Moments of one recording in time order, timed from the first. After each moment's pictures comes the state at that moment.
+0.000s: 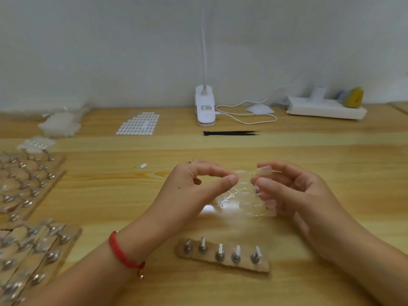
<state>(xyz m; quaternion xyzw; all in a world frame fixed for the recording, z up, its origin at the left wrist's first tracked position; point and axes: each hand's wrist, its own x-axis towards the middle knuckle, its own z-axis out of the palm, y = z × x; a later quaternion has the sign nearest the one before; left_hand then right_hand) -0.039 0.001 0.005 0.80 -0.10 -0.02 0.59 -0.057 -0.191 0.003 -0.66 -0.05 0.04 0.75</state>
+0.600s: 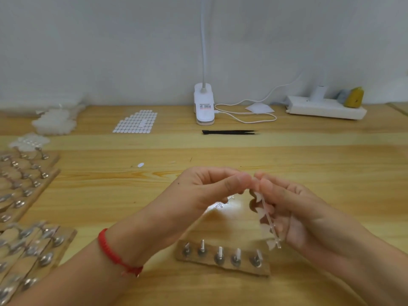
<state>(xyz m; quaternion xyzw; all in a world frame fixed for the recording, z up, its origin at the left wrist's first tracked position) -0.041 0.000 0.014 0.68 -0.21 -0.19 0.68 -0.064 -0.186 0.008 -0.52 -0.05 0.22 0.82</state>
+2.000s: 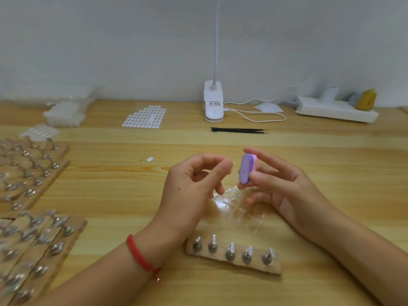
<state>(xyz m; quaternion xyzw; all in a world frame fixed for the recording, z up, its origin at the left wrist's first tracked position) -0.038 -0.001 -0.012 0.69 -0.06 0.07 0.72 -0.027 -0.177 -0.013 -0.61 -0.12 0.11 0.77</state>
